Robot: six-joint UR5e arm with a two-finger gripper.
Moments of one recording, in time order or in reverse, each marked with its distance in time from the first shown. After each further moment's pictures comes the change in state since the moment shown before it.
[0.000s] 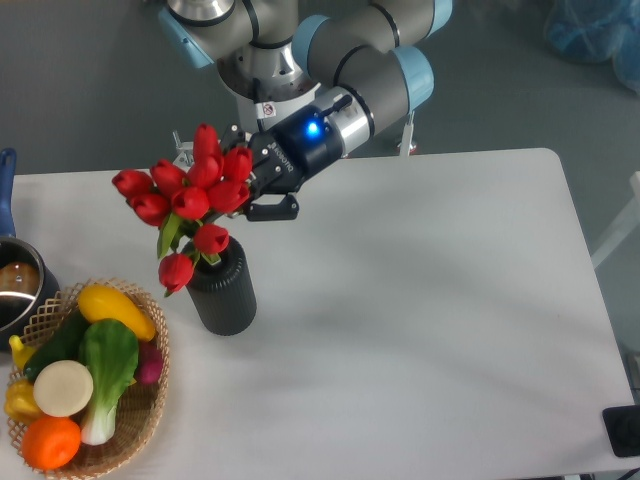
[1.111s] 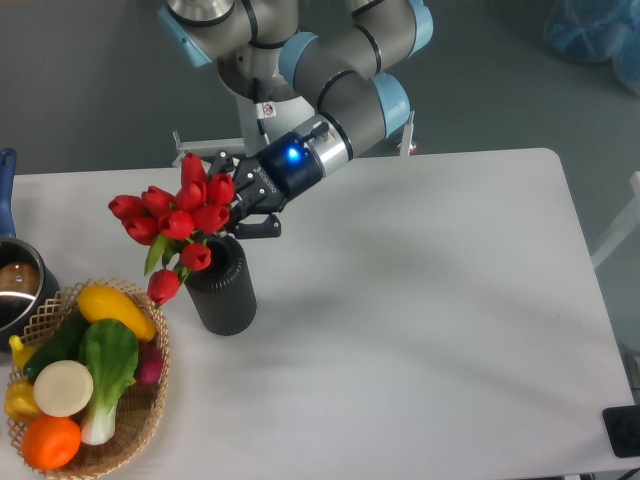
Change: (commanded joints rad) arm 0.006 -0.043 -0.089 0.000 0.057 0.169
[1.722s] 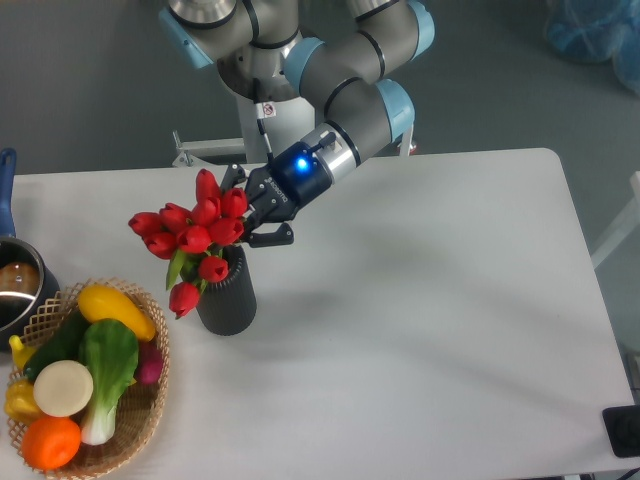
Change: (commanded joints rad) arm 0.037 0.008 -0.037 0.002 0.034 0.005
